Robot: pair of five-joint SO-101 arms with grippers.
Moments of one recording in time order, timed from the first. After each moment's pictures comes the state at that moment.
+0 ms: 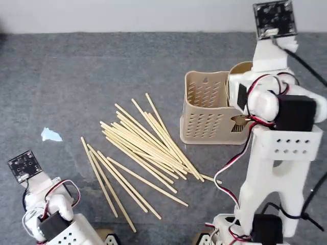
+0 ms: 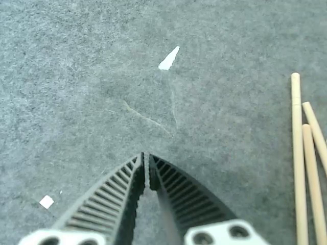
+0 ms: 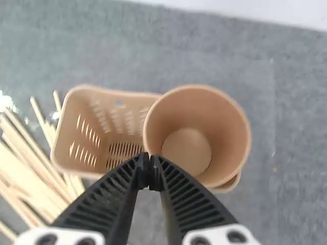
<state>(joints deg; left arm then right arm) -43.5 -103.2 95.5 71.5 3.0 -1.0 -17.0 -24.0 96.0 7.4</state>
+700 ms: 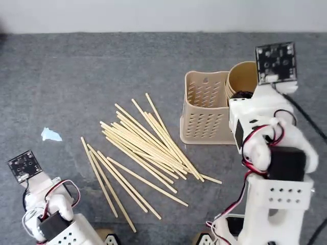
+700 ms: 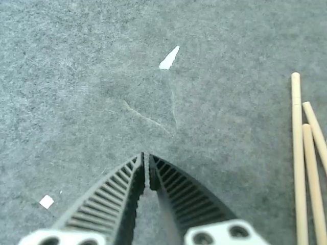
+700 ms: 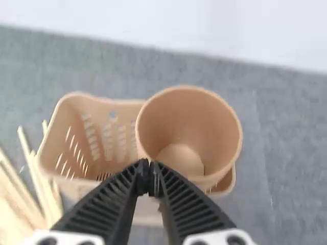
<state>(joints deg) -43.5 -103.2 95.5 71.5 3.0 0.5 -44.9 17.8 69.1 7.6</state>
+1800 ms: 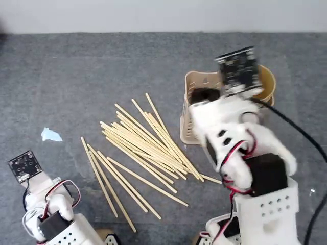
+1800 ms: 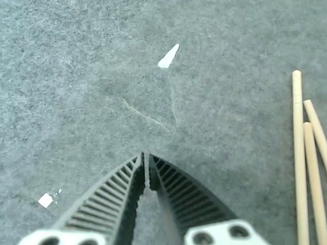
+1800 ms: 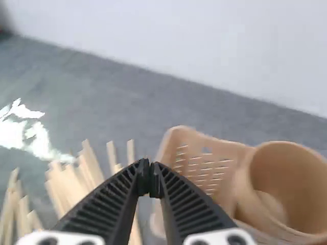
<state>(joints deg) -43.4 -103.2 96.0 71.4 3.0 -21.5 -45.4 11.6 72.1 3.0</state>
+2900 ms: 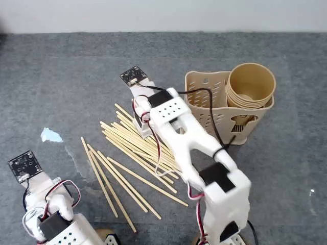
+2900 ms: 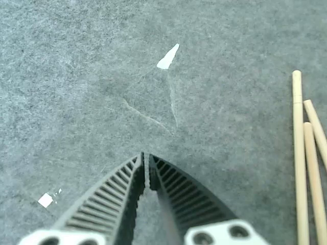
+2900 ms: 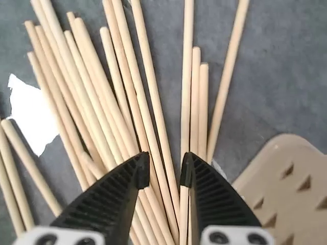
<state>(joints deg) -43.4 -103.2 96.0 71.4 3.0 -33.7 21.6 -7.3 70.0 3.0</state>
